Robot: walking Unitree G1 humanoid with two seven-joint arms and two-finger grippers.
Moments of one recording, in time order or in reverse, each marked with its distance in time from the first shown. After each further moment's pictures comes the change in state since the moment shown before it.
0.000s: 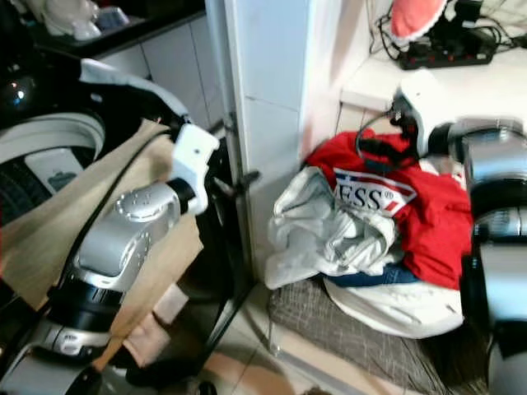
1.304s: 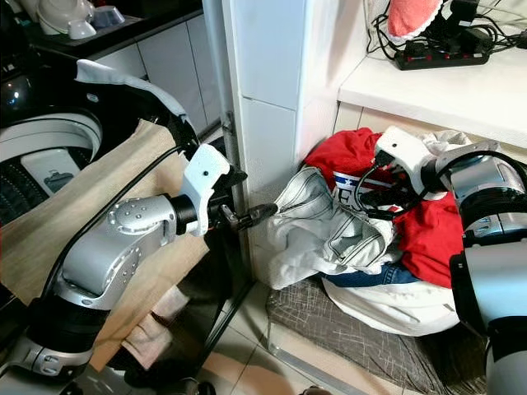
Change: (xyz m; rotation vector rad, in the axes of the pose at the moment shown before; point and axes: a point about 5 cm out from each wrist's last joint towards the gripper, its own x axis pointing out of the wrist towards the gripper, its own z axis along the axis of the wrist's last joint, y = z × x) left arm -0.016 -0.022 -0.004 0.018 0.054 -0.224; right arm 0.011 0.020 -0.057 -0.080 0.327 0.199
